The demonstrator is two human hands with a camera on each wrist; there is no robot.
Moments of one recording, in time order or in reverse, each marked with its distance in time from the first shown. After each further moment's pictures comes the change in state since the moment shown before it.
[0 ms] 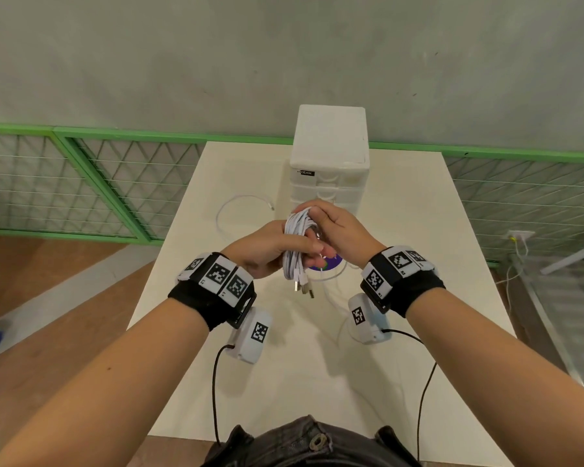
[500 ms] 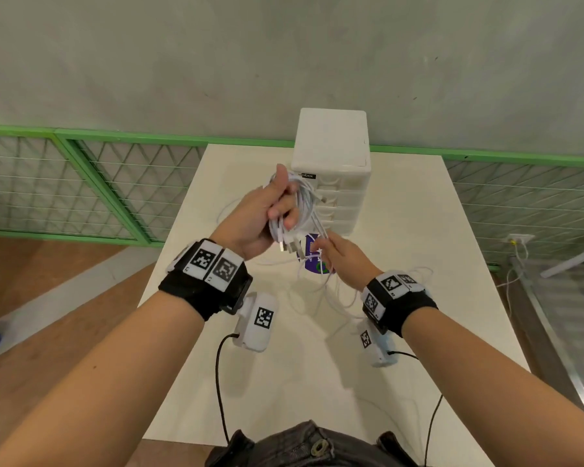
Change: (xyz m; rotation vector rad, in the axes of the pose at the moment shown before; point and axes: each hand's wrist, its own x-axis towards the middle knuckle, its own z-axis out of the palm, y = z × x) left_hand 0.000 0.030 -0.006 -0.266 0.106 0.273; right_hand -0.019 0.045 0.009 -0.196 0.056 0.263
